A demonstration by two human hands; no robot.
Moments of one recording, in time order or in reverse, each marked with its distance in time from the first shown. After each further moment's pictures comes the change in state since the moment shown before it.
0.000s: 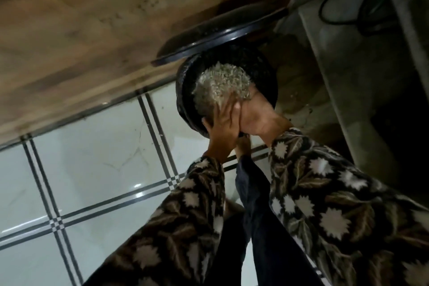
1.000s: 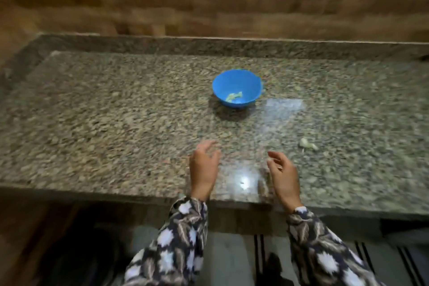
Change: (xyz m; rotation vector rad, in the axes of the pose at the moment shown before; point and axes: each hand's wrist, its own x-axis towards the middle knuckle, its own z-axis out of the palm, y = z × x) left_hand -0.547 0.415 0.156 0.029 -0.499 0.913; right_hand -0.689 0.276 -0.281 0.056 1.446 -1.261
